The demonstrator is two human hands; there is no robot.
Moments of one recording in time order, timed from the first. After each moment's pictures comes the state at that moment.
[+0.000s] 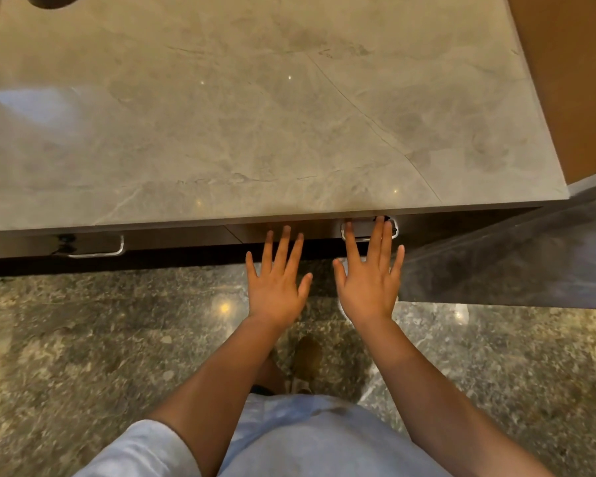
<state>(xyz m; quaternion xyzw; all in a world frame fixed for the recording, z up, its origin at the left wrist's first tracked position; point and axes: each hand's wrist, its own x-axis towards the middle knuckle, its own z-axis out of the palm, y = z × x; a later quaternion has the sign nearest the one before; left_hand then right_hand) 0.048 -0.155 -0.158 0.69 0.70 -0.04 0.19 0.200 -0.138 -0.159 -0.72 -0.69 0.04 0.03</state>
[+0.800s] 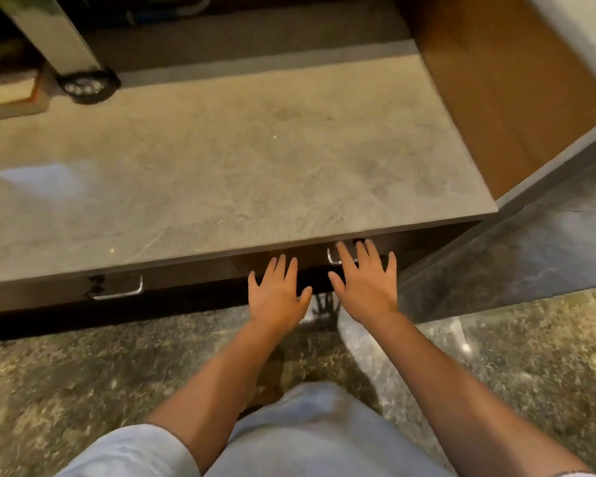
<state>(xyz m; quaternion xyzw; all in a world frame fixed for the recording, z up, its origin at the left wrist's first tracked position) 0.053 -0.141 -0.078 0.71 0.67 -0.08 0.20 0.211 -0.132 -0.061 -0.69 -0.71 0.13 -0.08</state>
